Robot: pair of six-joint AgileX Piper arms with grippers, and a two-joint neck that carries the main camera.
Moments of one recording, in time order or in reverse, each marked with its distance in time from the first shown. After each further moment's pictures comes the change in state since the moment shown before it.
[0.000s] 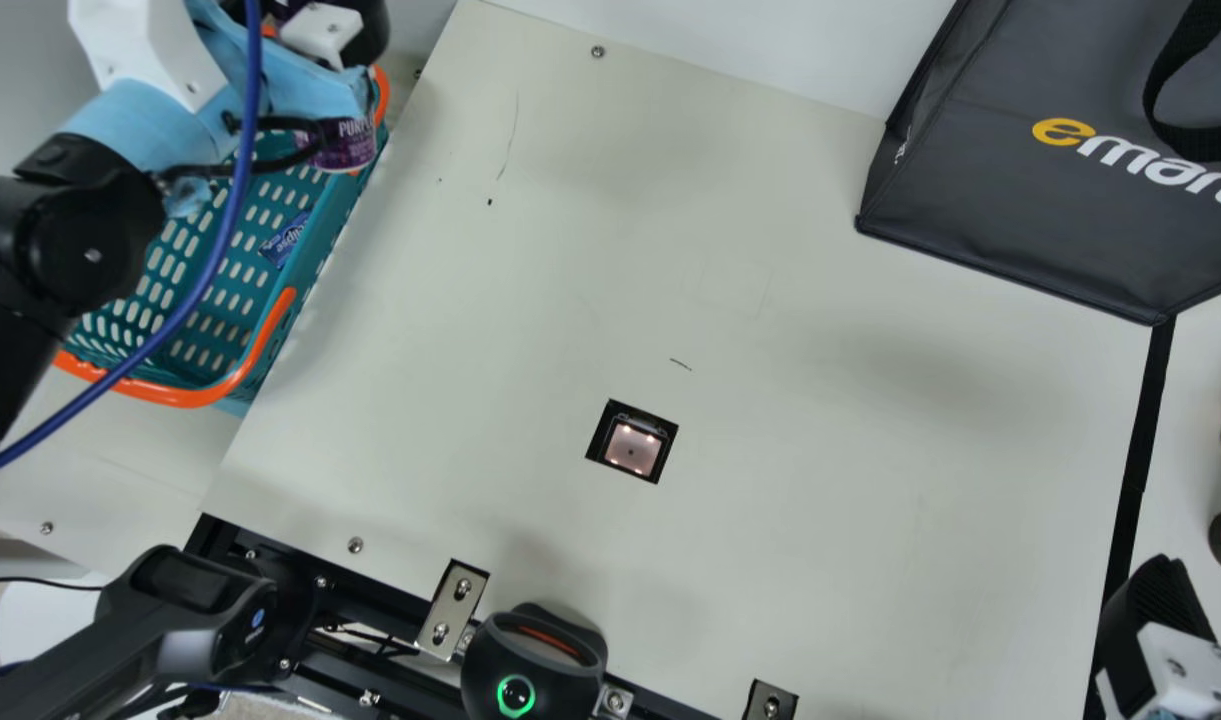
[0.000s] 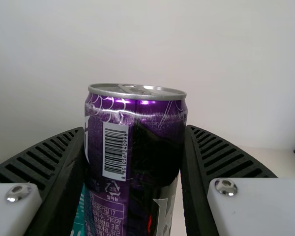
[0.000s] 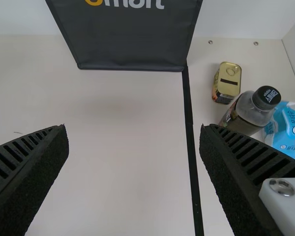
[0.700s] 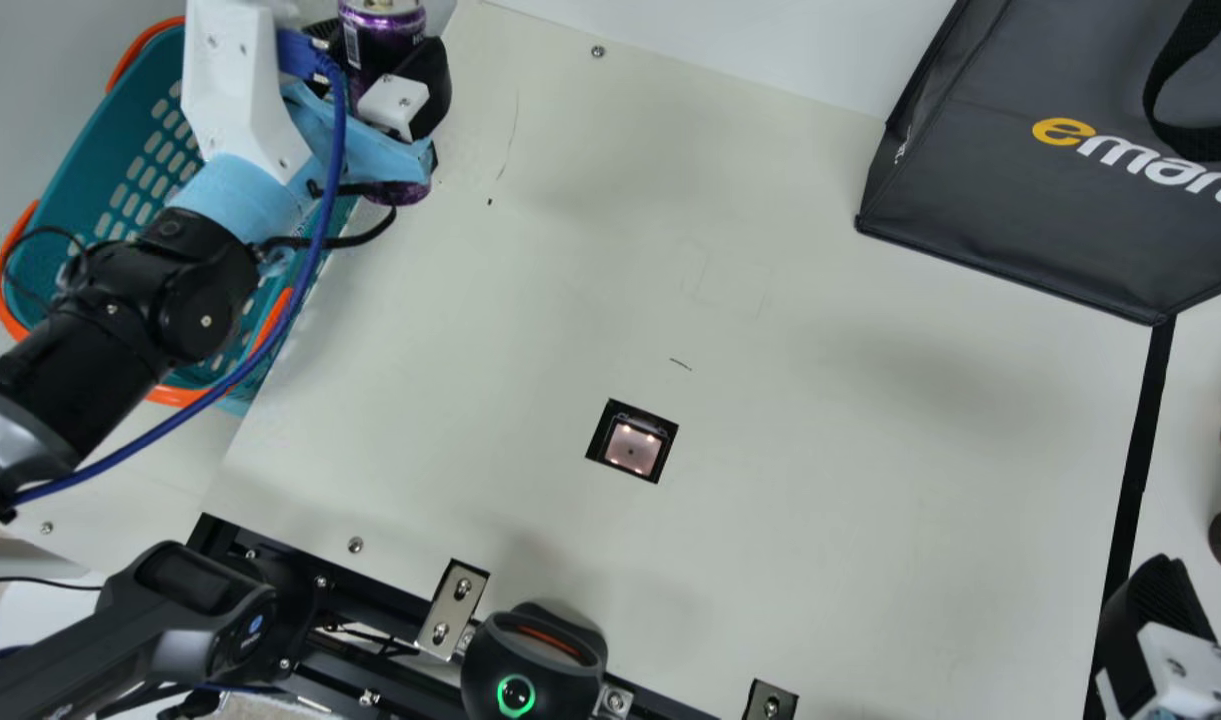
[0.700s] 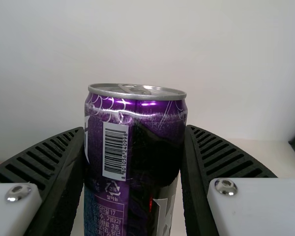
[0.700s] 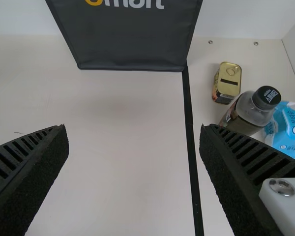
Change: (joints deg) left arm -4.7 3.0 13.3 2.7 -19.6 -3.6; right arm 0.0 0.0 0.0 0.0 0.0 0.0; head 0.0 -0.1
